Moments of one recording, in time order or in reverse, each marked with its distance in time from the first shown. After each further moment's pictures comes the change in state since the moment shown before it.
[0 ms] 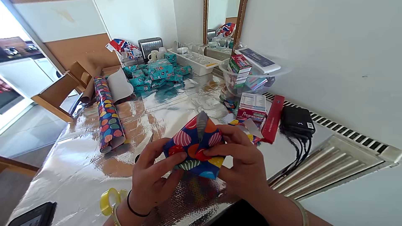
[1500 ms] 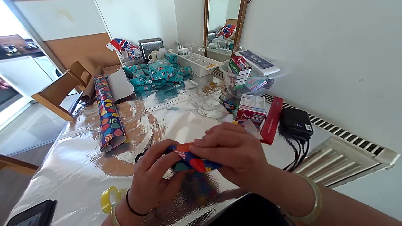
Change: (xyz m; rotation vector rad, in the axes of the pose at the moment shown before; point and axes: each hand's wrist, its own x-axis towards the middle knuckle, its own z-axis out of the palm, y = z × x) left_hand 0.004 0.004 -0.005 0.140 -0.050 0.045; right_hand 0.047 -0.018 -0.010 -0.427 -0.326 -0.492
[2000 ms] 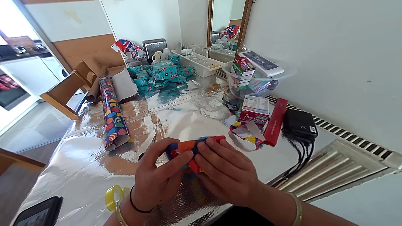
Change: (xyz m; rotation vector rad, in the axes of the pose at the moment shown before) left_hand -0.001 -0.001 0.001 0.005 0.033 0.018; right_hand -0.060 -0.006 0.036 -0.304 0.107 -0.087
